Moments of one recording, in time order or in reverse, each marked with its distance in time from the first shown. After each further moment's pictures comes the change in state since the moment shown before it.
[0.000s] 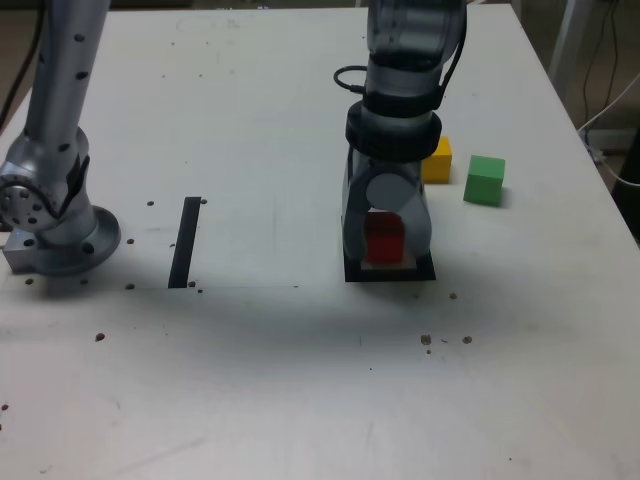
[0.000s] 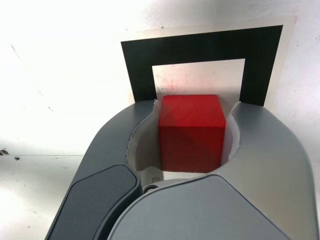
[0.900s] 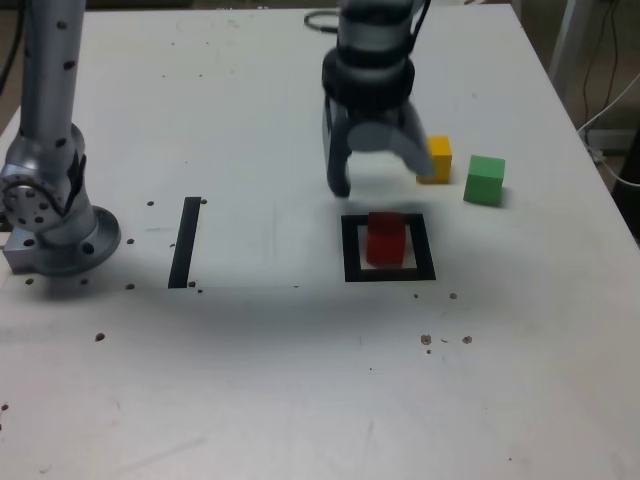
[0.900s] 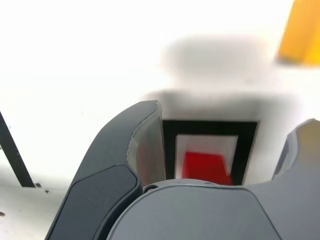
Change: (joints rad) arm 0.117 -0.101 -0.001 0.053 0.183 0.008
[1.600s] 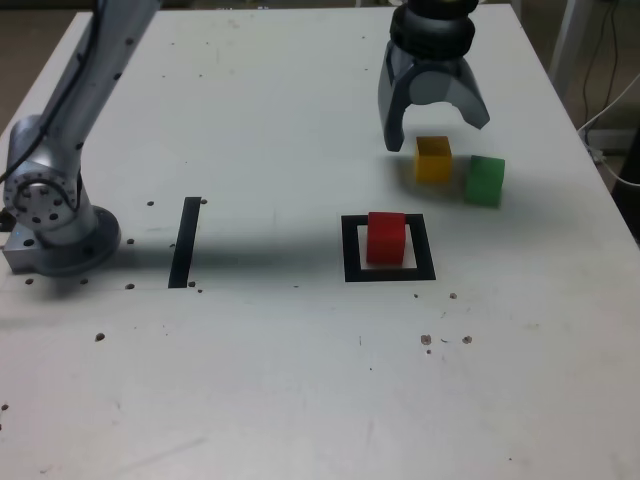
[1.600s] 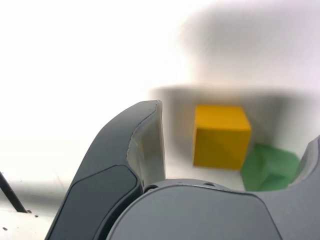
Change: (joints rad) arm 0.197 0.321 -0.522 0.268 -0.023 0.222
